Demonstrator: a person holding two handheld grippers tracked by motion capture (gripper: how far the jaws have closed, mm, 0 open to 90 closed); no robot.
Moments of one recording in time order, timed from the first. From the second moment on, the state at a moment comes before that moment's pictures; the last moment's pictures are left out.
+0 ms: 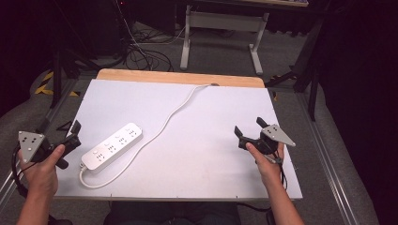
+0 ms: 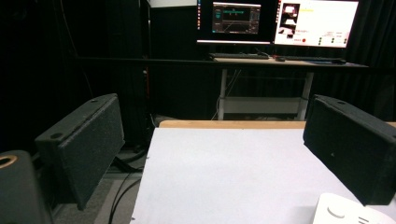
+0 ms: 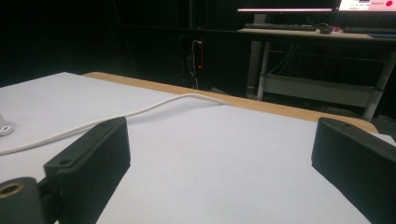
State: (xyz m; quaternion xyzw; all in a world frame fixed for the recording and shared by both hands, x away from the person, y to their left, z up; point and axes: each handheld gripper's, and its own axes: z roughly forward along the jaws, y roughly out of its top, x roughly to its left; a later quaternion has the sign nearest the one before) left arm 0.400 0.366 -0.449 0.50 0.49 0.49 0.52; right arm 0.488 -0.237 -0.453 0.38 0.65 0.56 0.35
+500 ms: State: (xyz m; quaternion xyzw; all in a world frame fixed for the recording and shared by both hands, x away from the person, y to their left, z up) left arm 0.401 0.365 -0.447 0.49 0.50 0.49 0.52; right arm 0.488 -0.238 -0.453 0.38 0.65 0.56 0.35
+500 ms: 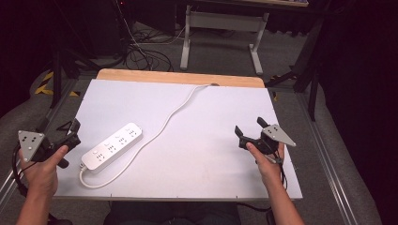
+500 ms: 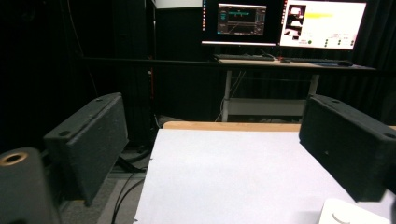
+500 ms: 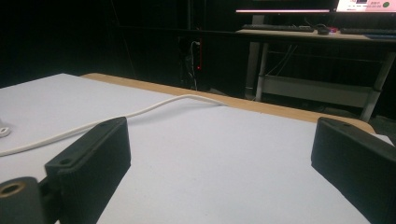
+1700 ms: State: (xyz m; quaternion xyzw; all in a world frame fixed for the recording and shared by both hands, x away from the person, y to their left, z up) left arm 0.398 0.369 -0.444 0.52 0.50 0.46 0.52; right arm 0.488 -0.238 -0.453 0.38 0.65 0.56 0.34
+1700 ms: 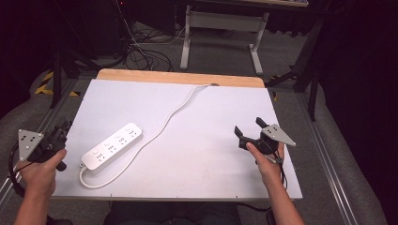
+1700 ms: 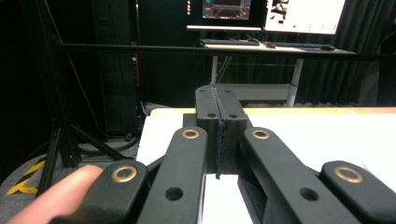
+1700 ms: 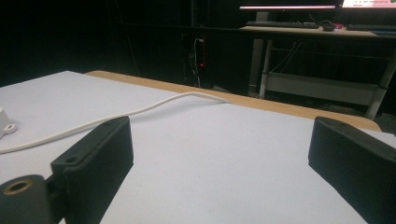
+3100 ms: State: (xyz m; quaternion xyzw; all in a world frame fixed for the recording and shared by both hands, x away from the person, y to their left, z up) left arm 0.413 0.333 -0.430 0.63 0.45 0.41 0.49; right arm 0.489 -0.241 -0.453 0.39 0.65 0.55 0.34
